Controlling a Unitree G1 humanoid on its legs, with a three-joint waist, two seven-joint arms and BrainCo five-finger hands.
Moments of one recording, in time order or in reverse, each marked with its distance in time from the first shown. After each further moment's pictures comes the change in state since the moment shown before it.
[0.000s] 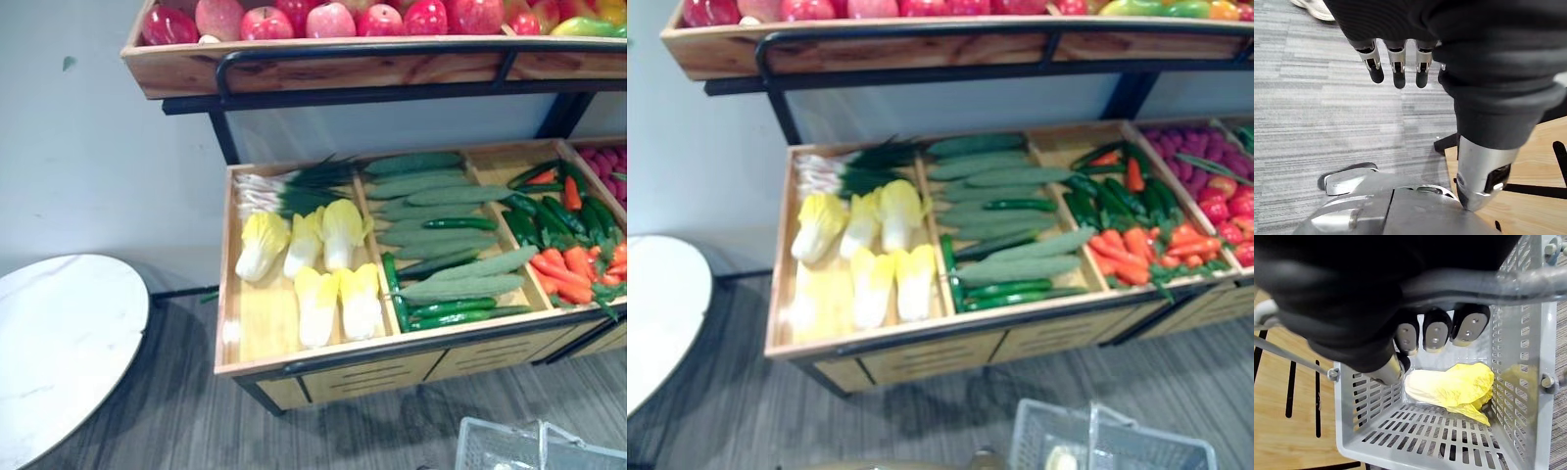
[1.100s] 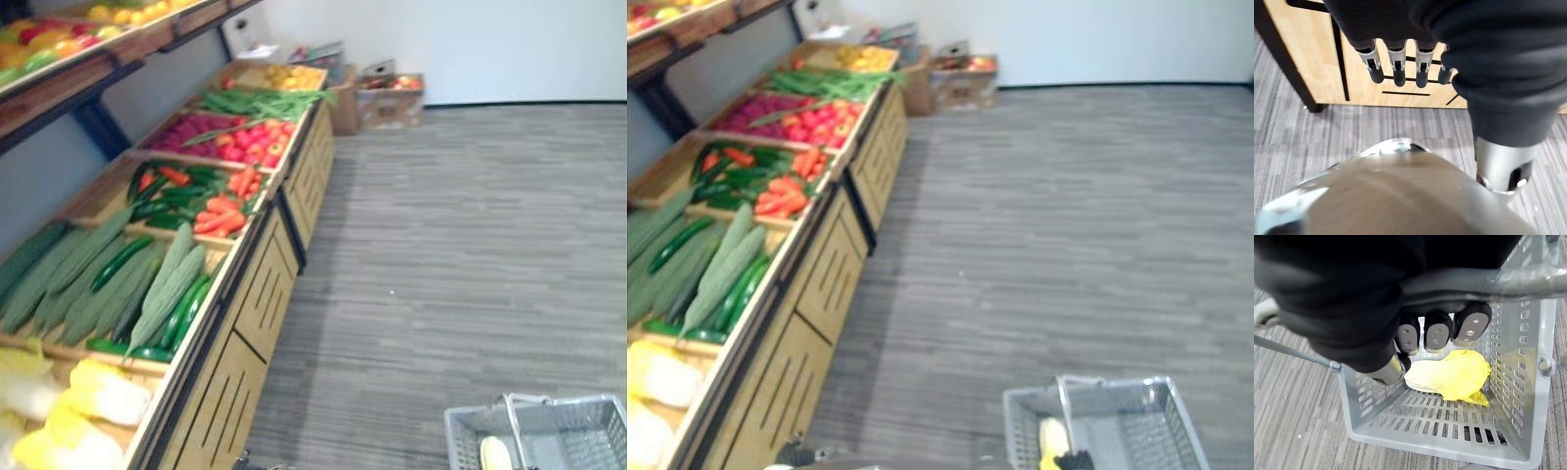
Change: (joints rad) left arm -0.049 0.013 -0.125 0.018 0.094 -0.005 -0.005; right arm -0.055 -0.048 0.277 -0.033 -0.051 0.002 0.043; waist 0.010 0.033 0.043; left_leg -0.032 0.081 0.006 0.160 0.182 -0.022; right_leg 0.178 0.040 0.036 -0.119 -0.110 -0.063
